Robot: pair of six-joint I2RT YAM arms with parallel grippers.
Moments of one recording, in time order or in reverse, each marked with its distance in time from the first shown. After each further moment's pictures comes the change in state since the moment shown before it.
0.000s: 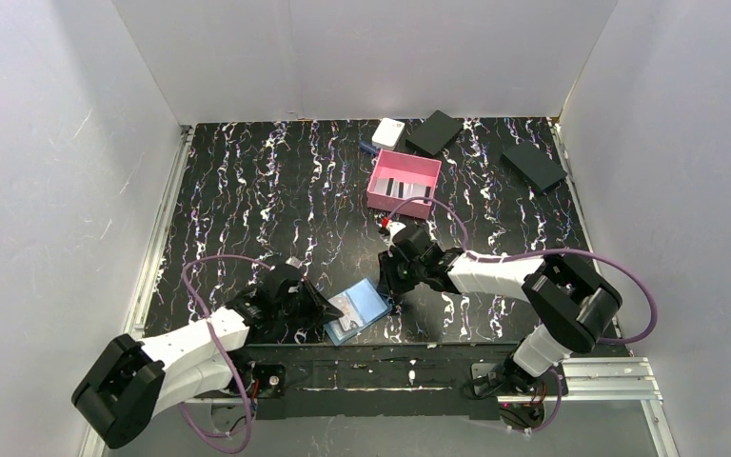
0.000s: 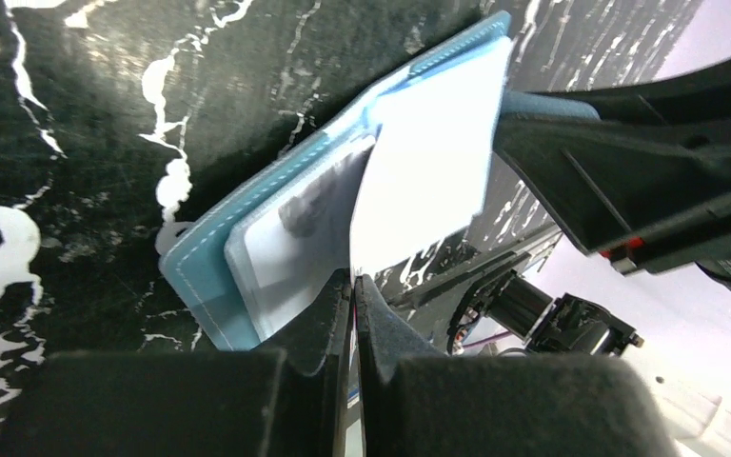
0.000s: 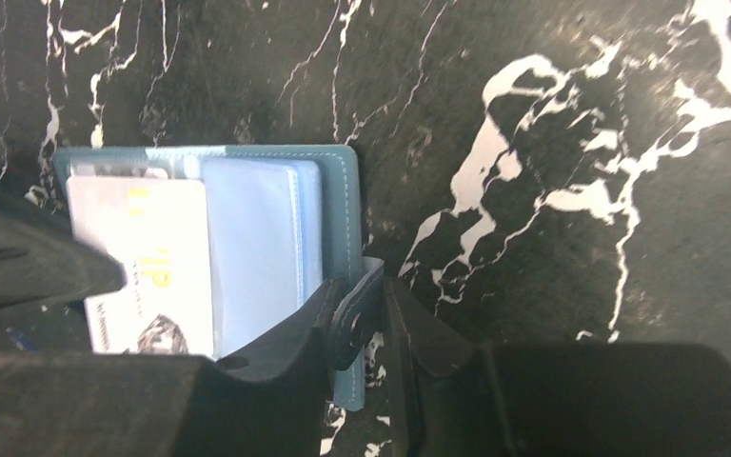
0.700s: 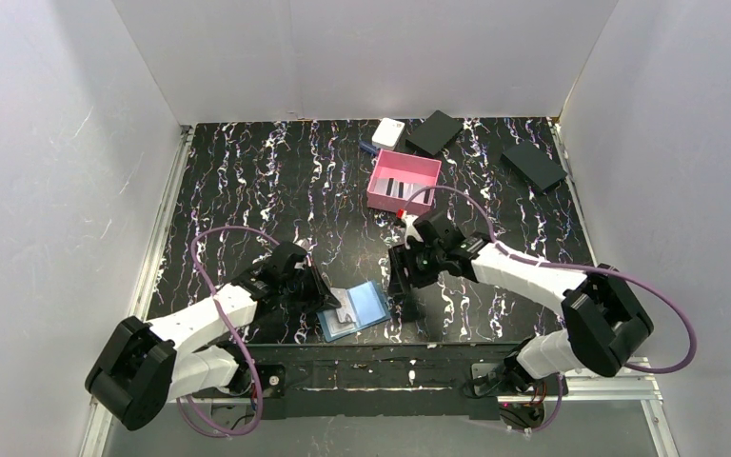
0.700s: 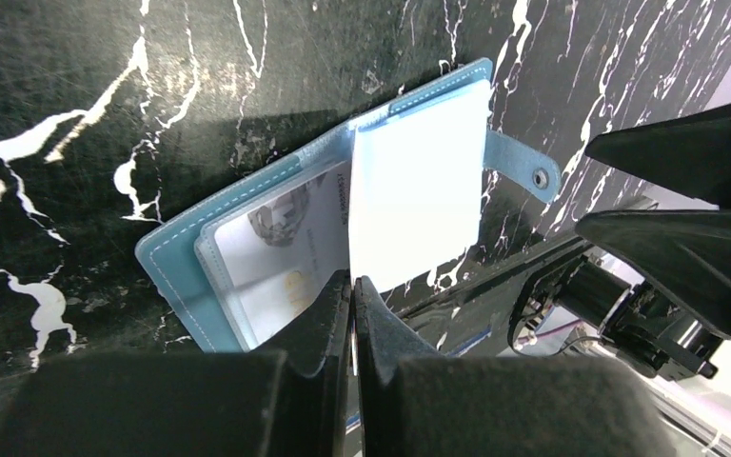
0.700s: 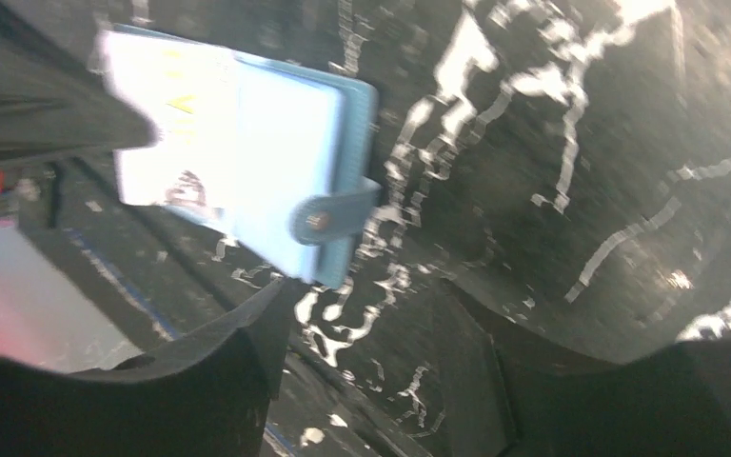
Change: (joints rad) left arm 0.073 0.137 0.198 -0.177 0.056 0.302; right arm -0.117 -0.170 0.063 -0.341 -0.147 -0.091
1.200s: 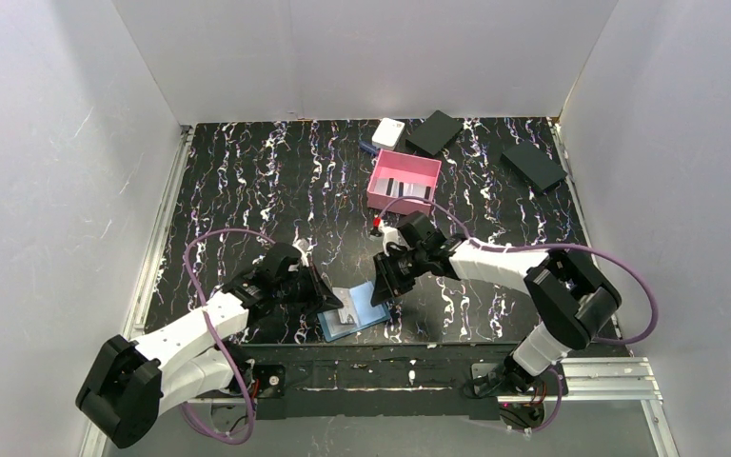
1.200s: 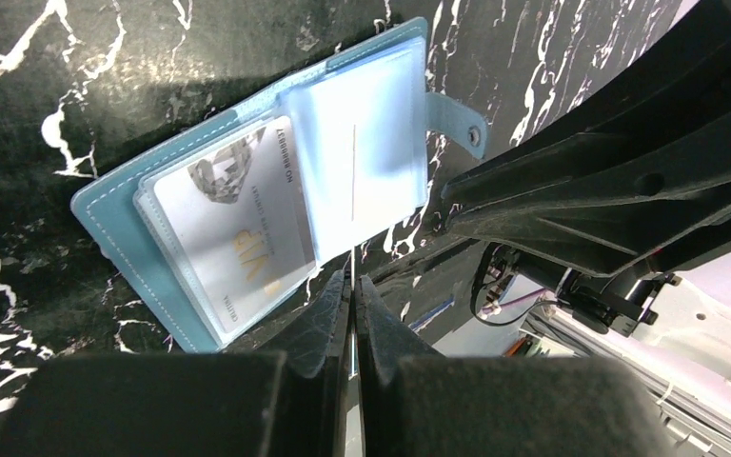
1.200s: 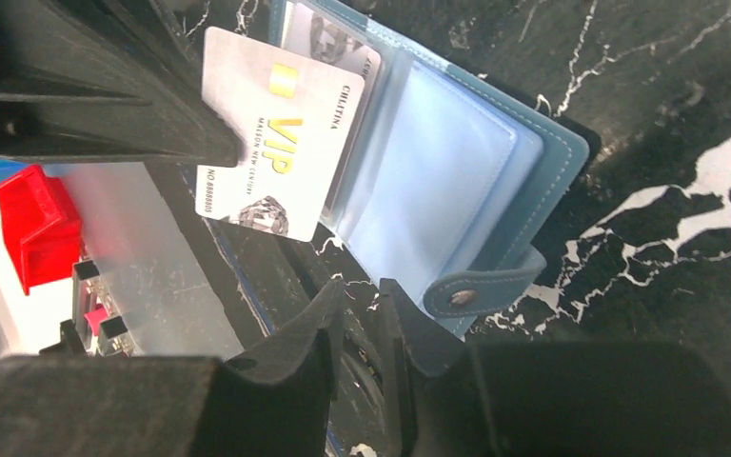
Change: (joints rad) left arm 0.000 -0.108 -0.009 -0.021 0.064 -0.041; right arm 0.036 0.178 0.029 0.194 -0.333 -0.003
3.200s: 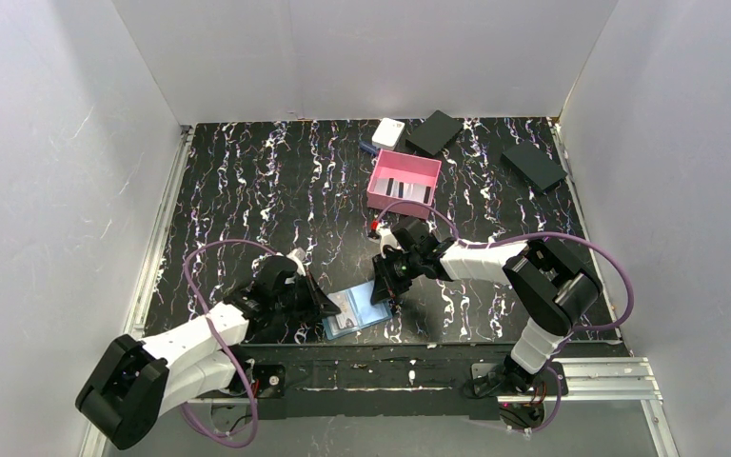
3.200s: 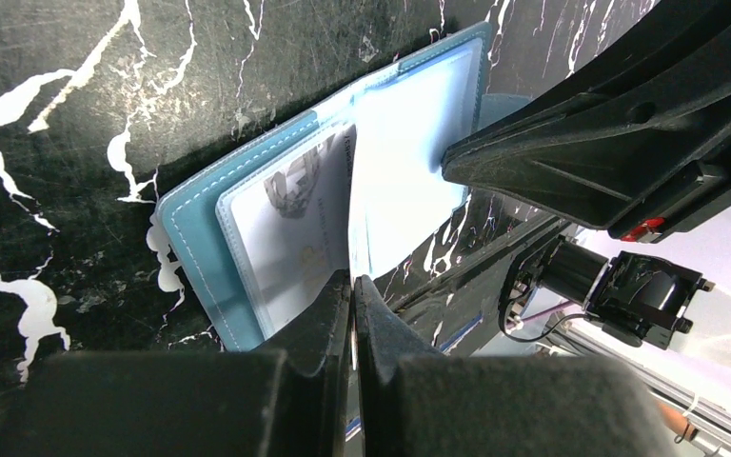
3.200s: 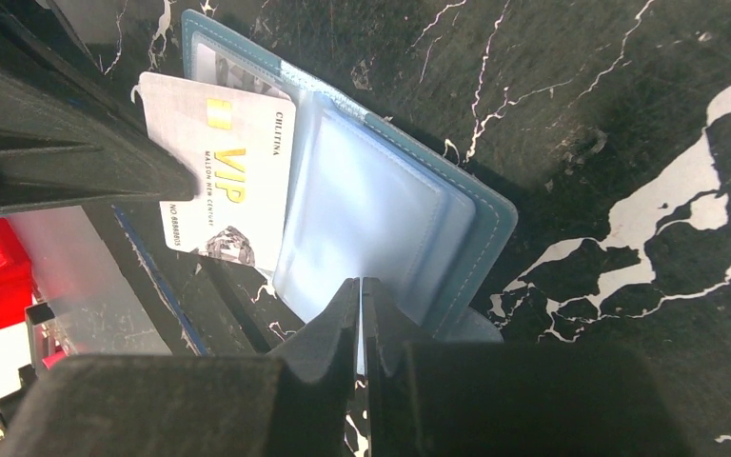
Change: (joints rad) left arm 0.006 -0.011 -0.154 0.188 -0.019 0.003; right arm 0.013 0.109 -0.015 0.113 0.092 0.005
